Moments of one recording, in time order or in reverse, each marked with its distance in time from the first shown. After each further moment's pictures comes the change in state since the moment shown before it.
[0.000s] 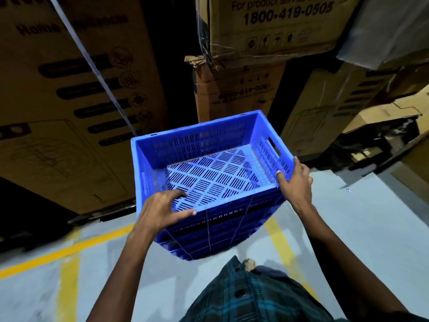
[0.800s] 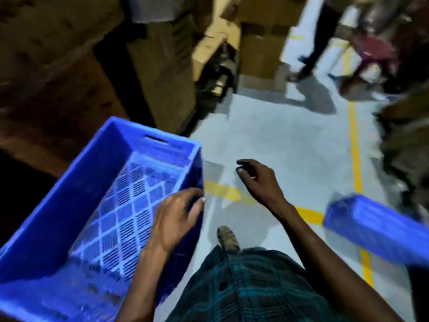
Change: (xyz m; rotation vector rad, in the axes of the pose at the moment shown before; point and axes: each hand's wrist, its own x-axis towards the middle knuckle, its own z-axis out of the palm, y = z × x) left_hand 0.072 0.156 0.040 -0.315 -0.345 0.803; right_hand -0.157 0.033 -0.065 0.443 0.345 0.344
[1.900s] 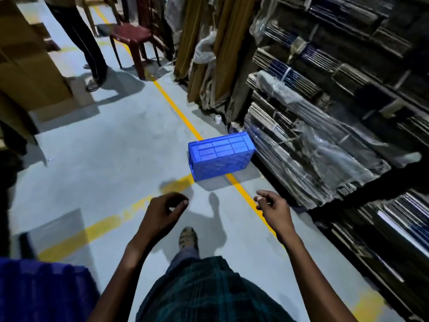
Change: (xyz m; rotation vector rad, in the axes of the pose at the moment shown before) left_hand -0.110 0.322 0.302 -0.378 -0.687 0.462; right_hand -0.489 0.244 -0.289 0.266 0.974 0.721
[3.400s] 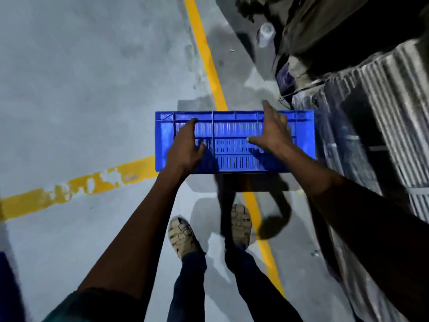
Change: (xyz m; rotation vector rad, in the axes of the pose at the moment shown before) left_hand 0.650 -0.351 0.374 0.159 -0.040 -0.508; right_hand 0.843 0.220 0.257 -0.927 -0.585 -0.153
